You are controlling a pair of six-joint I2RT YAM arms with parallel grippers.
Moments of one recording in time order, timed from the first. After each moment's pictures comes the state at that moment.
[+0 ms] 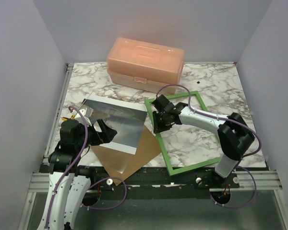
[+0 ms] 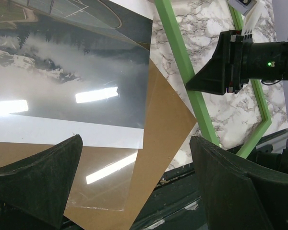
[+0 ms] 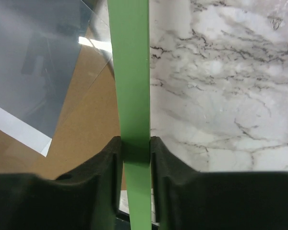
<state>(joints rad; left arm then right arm) -0.11 0.45 0.69 -0.76 0.39 -0.46 0.76 1.73 1.18 -0.56 -0.03 0.54</state>
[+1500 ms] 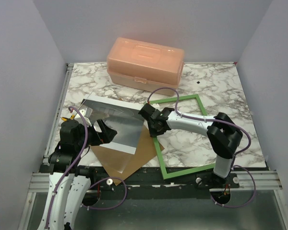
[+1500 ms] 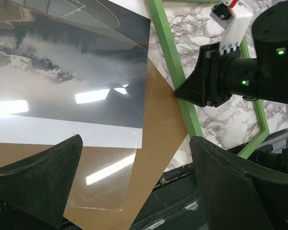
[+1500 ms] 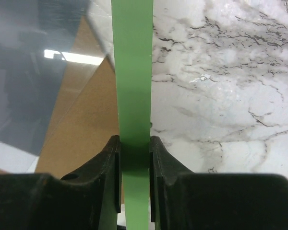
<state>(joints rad) -0.11 0.44 0.68 -0.76 0.39 -0.46 0.94 1.85 1.27 -0.66 0.24 0.66</state>
